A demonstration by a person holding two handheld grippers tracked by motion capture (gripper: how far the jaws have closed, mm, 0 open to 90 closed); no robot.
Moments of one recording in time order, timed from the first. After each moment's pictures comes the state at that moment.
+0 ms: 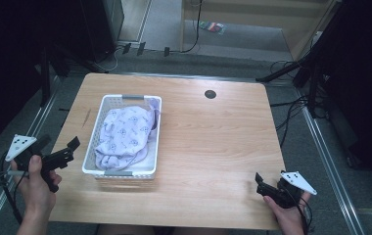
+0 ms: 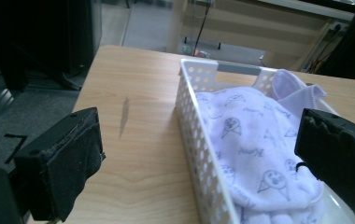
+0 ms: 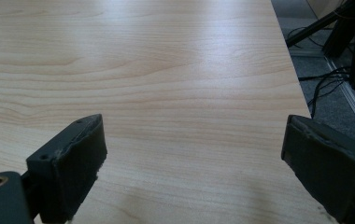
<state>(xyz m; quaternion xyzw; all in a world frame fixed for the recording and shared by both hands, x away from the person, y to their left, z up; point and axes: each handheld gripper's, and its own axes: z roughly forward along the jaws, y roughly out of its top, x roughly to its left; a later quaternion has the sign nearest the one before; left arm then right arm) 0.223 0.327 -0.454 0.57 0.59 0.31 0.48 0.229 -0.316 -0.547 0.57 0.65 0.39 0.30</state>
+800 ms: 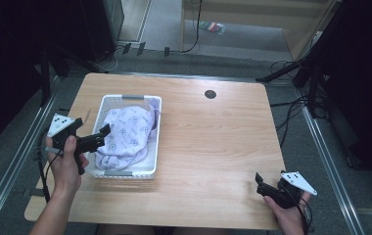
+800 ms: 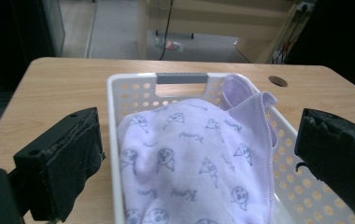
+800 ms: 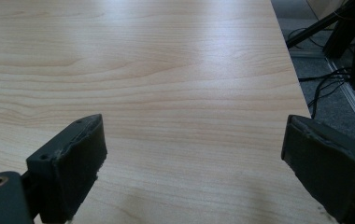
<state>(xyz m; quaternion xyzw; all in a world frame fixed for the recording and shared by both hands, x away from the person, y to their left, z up) 0.273 0.266 -0.439 0.61 0.55 0.29 0.48 0.229 -0.317 -0.547 0.57 0.65 0.39 0.30</state>
